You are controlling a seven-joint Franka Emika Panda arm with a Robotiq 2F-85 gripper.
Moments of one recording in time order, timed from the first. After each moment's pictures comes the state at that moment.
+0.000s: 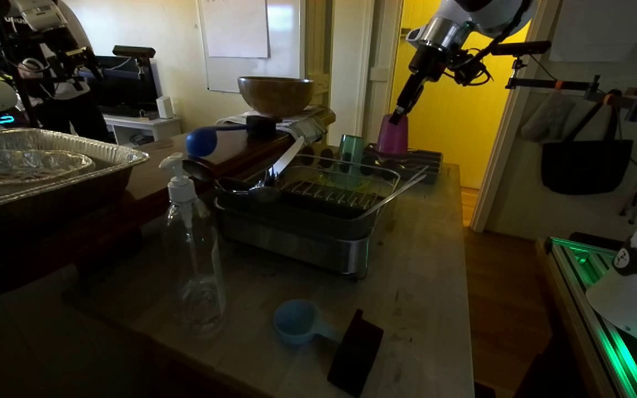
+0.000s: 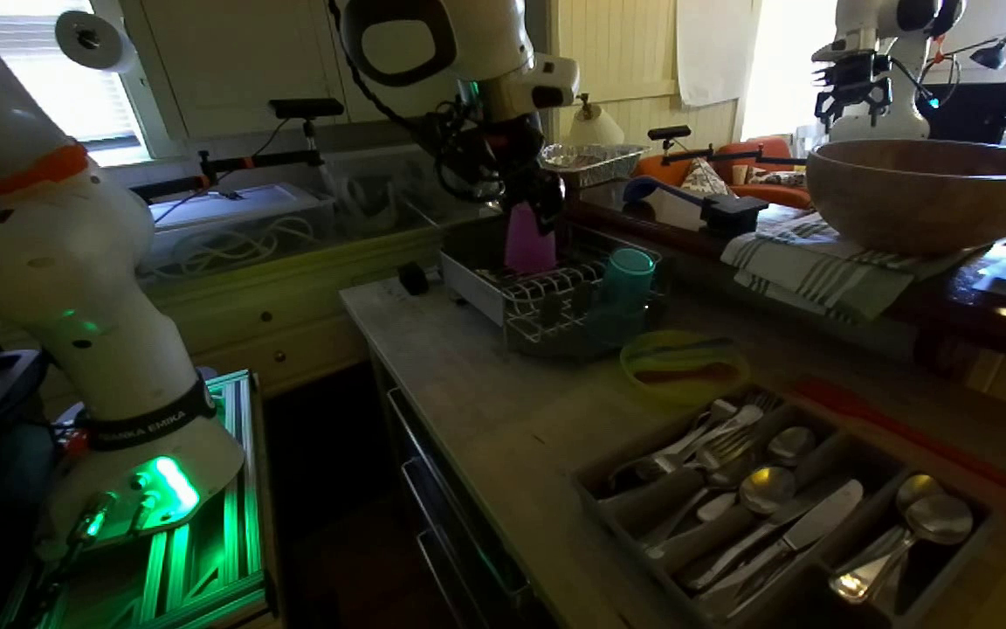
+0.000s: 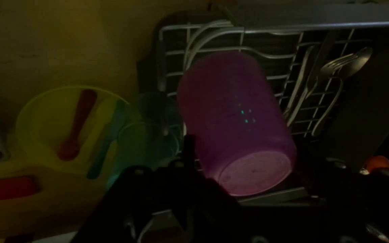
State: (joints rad) arm -0.12 -0.28 -0.17 -2.42 0.42 2.38 -0.61
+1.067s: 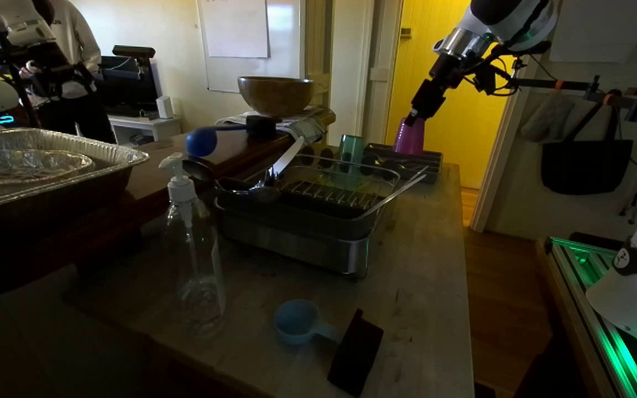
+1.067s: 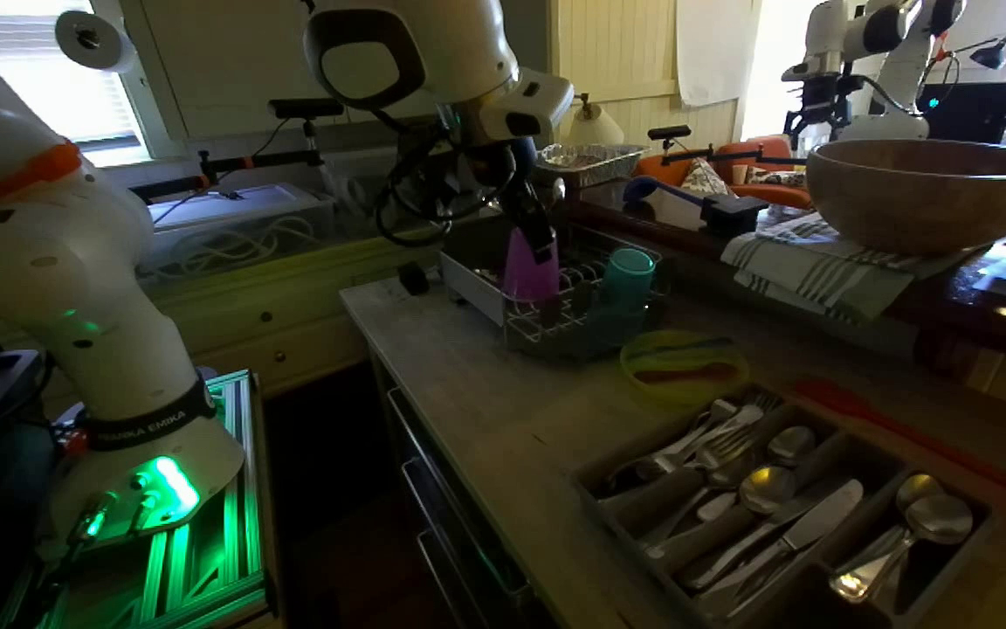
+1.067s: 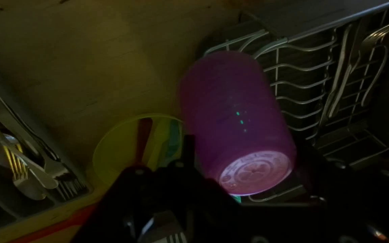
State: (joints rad) arm -0.11 -0.34 -0.29 -2.52 0.42 2.47 -0.47
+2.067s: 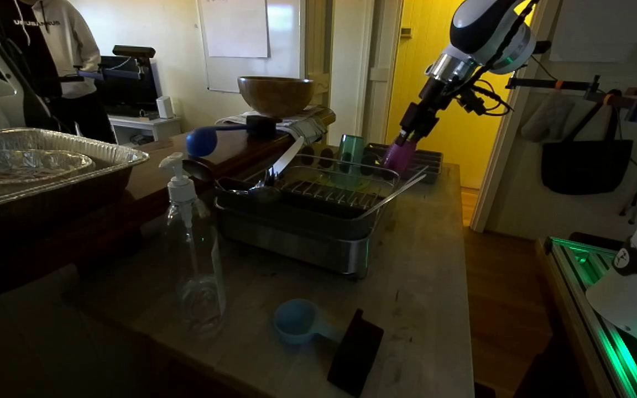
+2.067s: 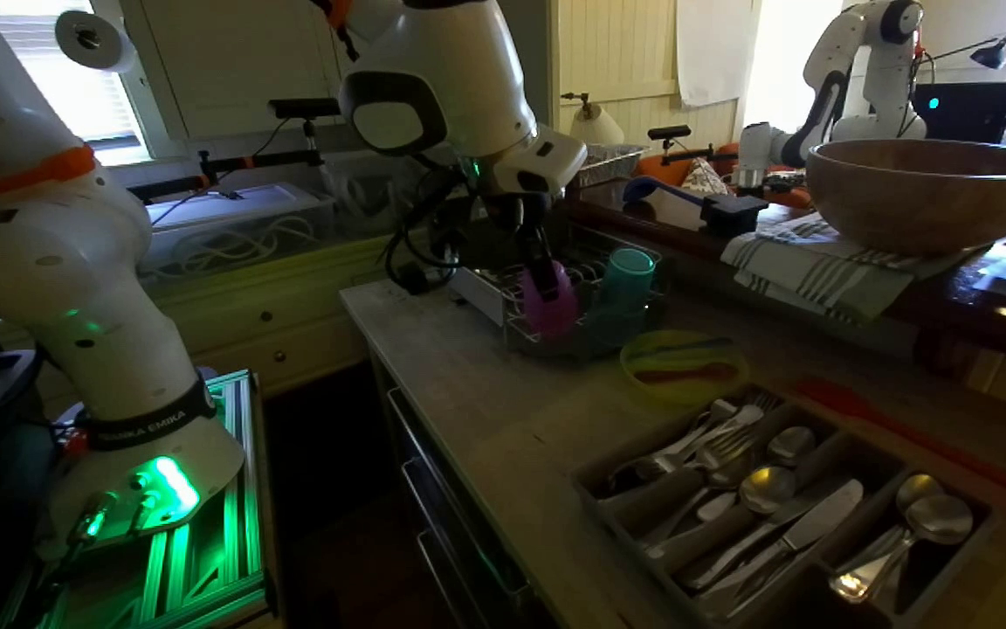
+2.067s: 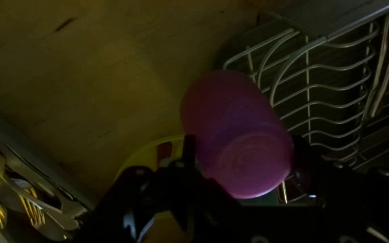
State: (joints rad) arm -0.09 -0.20 -0.29 -2.52 0.49 2.57 -0.42
